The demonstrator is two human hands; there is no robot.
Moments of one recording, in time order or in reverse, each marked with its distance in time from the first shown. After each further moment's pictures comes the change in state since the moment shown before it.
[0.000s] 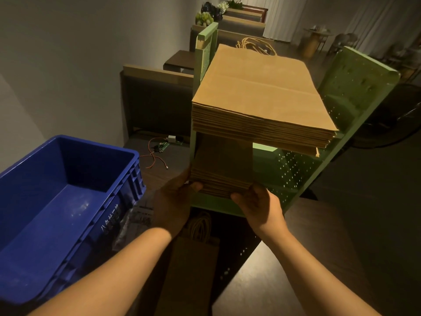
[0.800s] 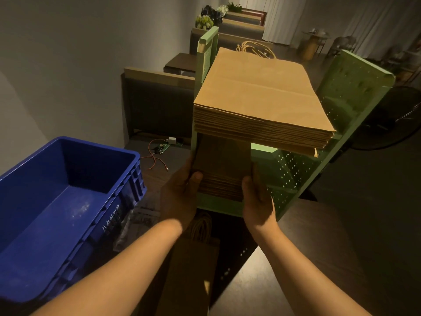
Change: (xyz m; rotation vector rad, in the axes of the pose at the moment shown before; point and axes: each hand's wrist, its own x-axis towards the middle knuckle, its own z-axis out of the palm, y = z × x) left_hand 0.002 0.012 0.008 0.043 0.085 0.105; right_hand 0.002 -0.029 0.018 0.167 0.148 0.048
